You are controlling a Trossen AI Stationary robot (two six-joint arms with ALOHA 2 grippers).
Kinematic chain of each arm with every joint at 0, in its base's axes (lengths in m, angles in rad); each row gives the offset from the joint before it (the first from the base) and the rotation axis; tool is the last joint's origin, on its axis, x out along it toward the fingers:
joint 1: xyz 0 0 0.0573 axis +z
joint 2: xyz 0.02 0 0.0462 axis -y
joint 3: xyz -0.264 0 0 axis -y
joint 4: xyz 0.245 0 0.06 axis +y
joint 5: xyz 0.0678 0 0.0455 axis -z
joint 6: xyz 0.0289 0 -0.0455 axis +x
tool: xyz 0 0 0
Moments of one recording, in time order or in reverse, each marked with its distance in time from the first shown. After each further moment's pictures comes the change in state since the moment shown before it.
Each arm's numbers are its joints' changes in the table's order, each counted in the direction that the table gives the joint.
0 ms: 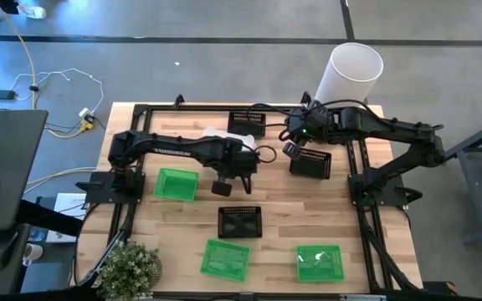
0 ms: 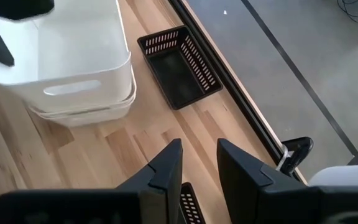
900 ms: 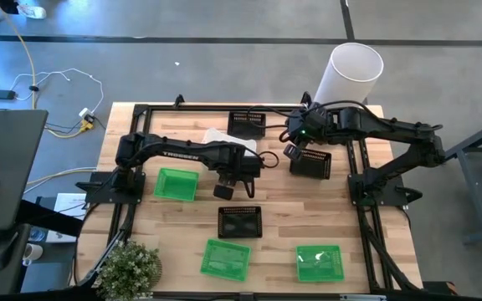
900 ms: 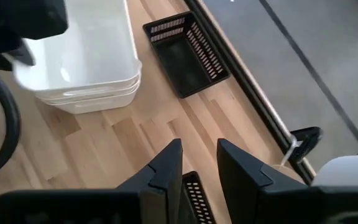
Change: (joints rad) left arm -0.012 -0.066 0.000 -0.007 0.025 0.004; right arm 0.000 -0.004 -0.001 0.035 -0.038 0.027
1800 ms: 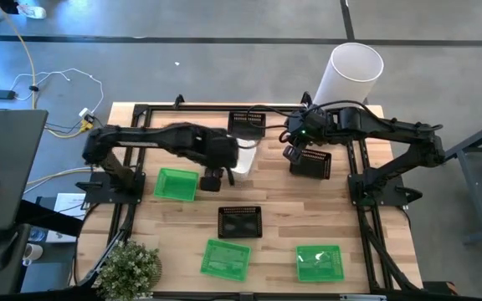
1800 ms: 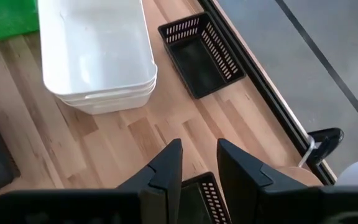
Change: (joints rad) left arm -0.007 0.305 0.013 0.067 0.037 -0.140; right arm -0.001 0.000 0.000 -0.020 -0.048 0.014
